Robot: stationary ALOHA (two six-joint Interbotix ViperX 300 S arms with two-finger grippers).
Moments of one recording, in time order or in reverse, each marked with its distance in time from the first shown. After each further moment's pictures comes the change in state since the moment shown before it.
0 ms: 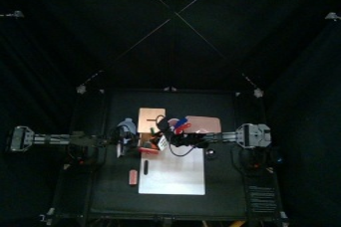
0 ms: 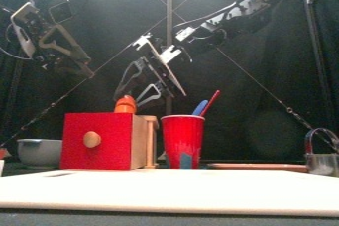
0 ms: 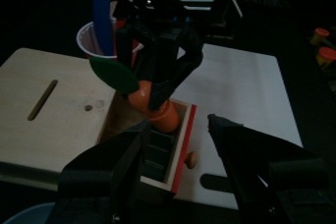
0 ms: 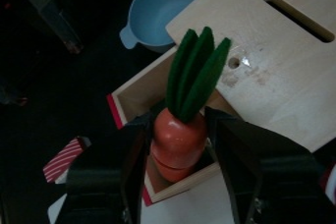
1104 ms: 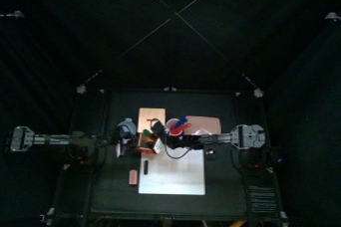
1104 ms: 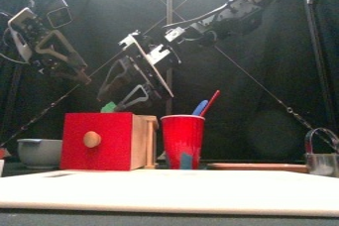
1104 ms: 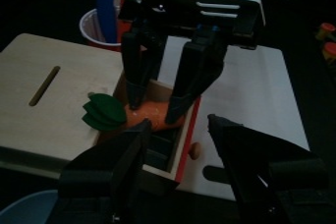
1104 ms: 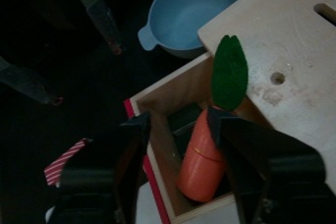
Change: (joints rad) left arm 0.008 0.000 0.023 -0.011 0.005 0.000; right arm 0.026 0.069 -0.081 -0.055 -0.012 0.000
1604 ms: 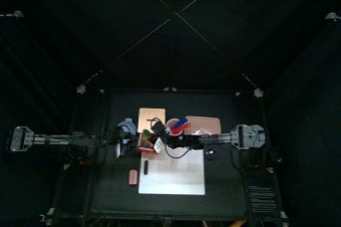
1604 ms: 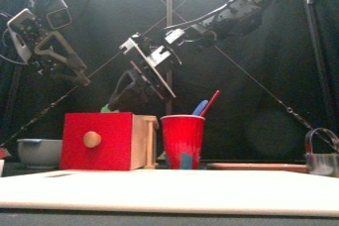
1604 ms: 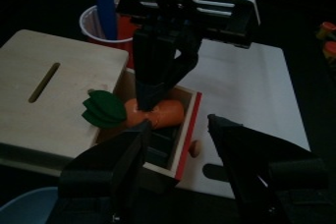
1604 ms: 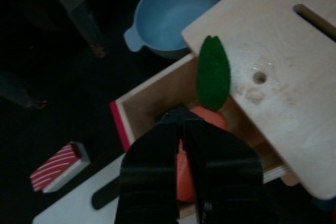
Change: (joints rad) left arm 0.000 0.000 0.005 -0.005 0.000 0.000; right arm -0.003 0.000 0.000 -0.006 0.057 0.000
